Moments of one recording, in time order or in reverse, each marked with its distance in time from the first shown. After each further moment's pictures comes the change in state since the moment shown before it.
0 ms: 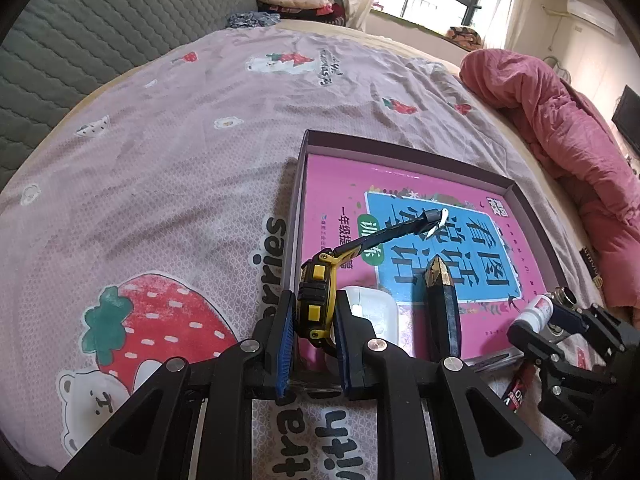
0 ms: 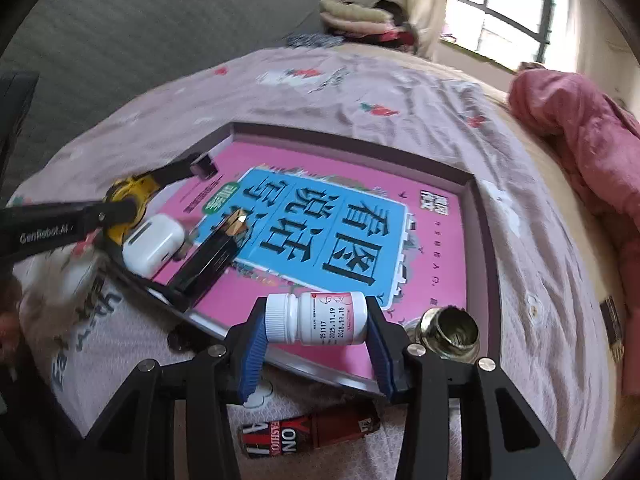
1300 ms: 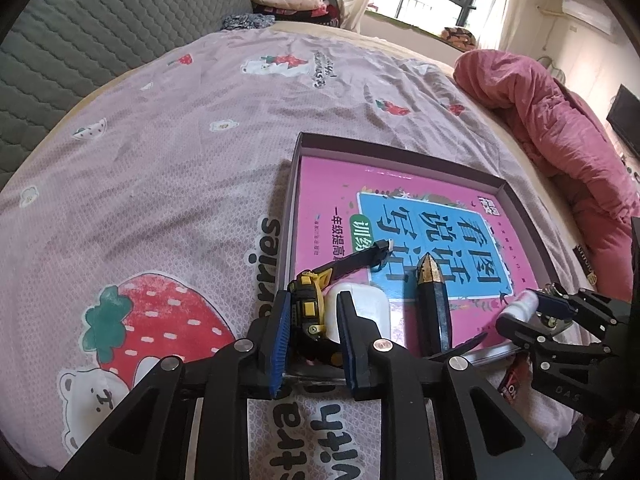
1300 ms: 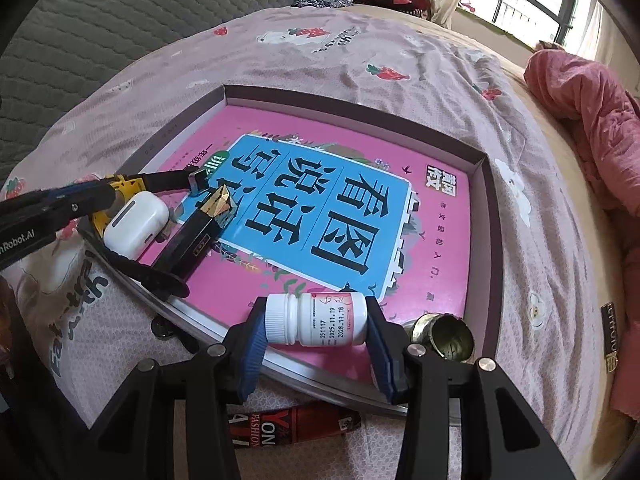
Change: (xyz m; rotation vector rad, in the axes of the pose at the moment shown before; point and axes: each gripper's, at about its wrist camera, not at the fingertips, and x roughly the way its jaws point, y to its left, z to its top) left arm -0.008 -0.001 -0.002 0.008 -0.007 -0.021; right arm 0.014 -0.008 0.012 -0.005 0.142 -0.012
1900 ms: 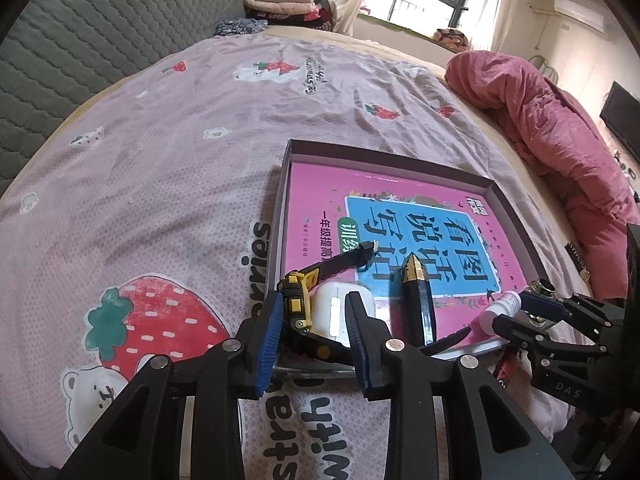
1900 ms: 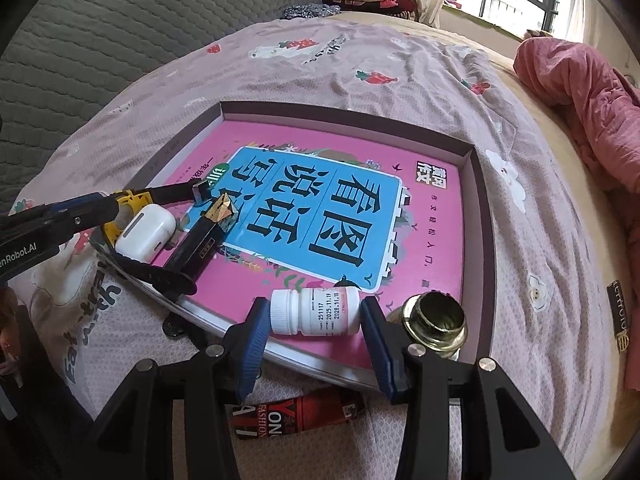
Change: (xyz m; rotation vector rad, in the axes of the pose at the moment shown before) left arm -0.012 -0.005 0.000 0.019 -0.012 -0.017; right arm -0.011 -0.010 -0.009 0.079 -0.040 0.047
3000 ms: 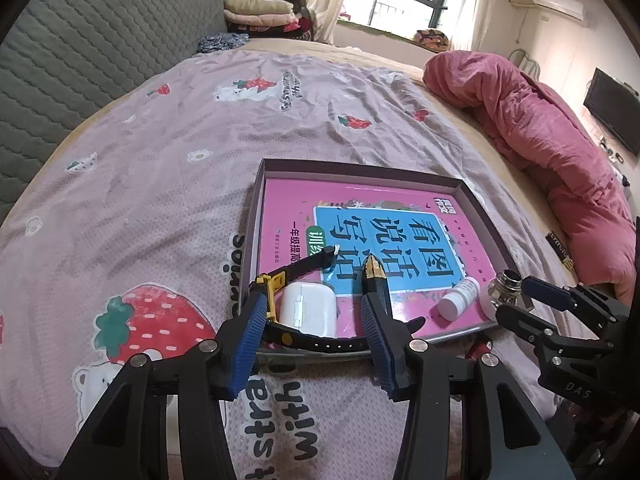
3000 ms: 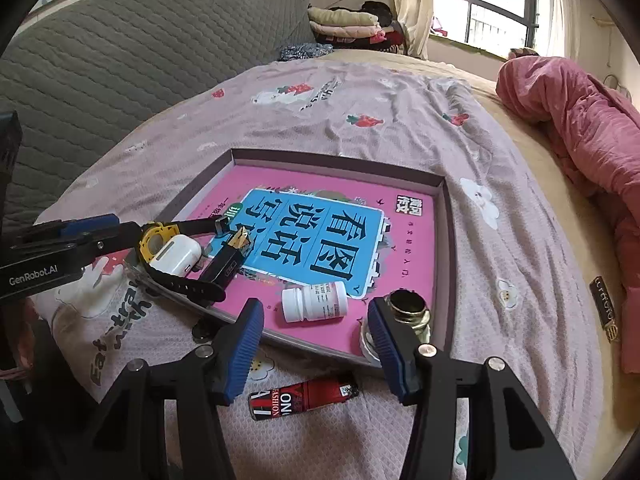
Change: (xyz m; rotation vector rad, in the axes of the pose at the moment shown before) left arm -0.034 -0.022 0.000 0.059 -0.030 -0.027; right arm -0.053 -0.004 -0.011 0.032 -0.150 0.001
